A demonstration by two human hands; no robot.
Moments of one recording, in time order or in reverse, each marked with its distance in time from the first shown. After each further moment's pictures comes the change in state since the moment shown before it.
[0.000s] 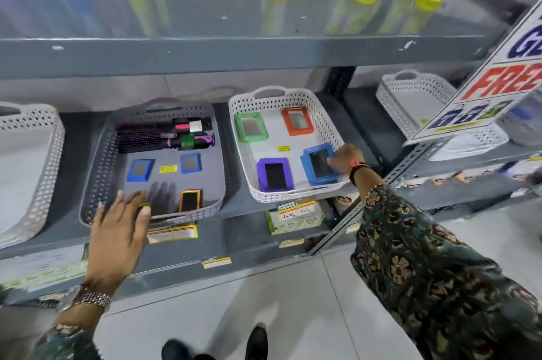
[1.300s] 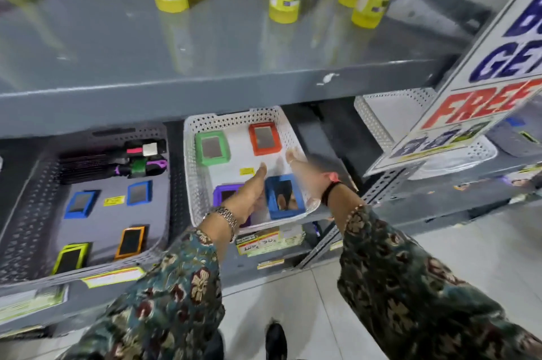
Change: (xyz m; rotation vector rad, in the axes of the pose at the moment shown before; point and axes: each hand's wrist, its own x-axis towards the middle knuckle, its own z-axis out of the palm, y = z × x) left_hand 0.131 0.316 0.094 -1.053 -0.756 -0.648; right_hand 0.029 0.011 -0.025 0.753 -0.479 0.059
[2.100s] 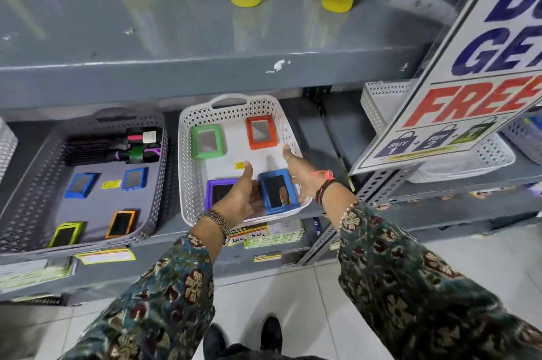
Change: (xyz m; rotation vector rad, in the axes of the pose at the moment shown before) left_hand 0.011 -0.018 0.018 -0.302 0.025 -0.079; right_hand 0.013 0.011 -0.011 0.120 -0.068 0.073
